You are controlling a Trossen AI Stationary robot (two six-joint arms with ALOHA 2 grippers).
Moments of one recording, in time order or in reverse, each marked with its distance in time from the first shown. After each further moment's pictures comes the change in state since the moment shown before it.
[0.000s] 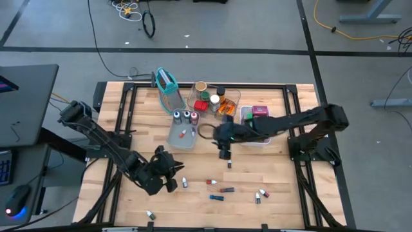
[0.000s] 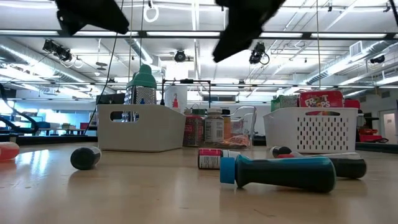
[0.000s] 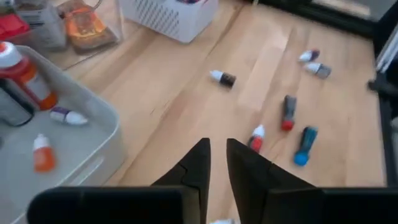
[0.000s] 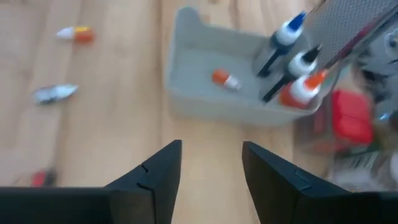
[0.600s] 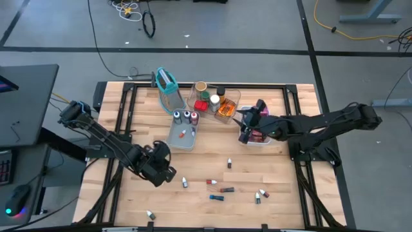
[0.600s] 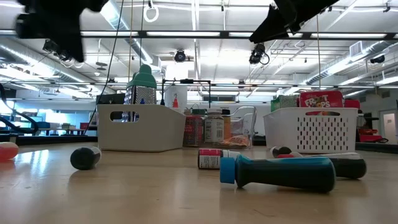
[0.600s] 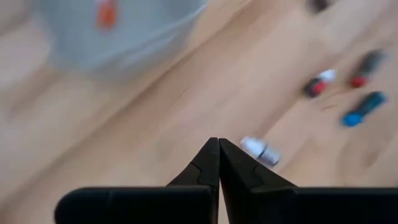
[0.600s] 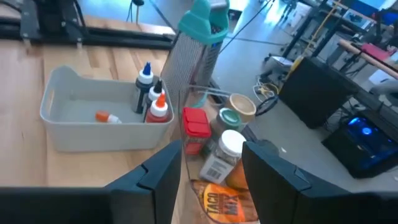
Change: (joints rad) left arm 0.080 -0.001 0.116 -0.496 0.344 -0.512; right arm 0.013 -0.490 -0.449 0.324 0.444 -0.079
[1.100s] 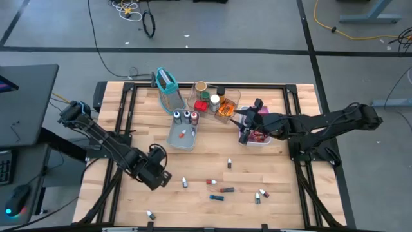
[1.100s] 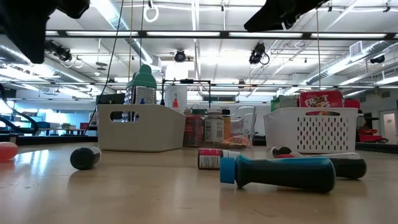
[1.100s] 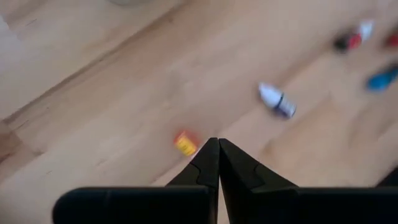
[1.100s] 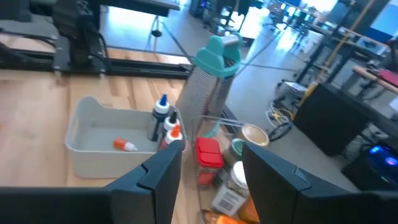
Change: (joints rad) left arm -0.044 0.001 0.000 -0.080 0.165 -0.183; right arm -0.005 -0.017 -0.009 0.128 -0.083 -0.083
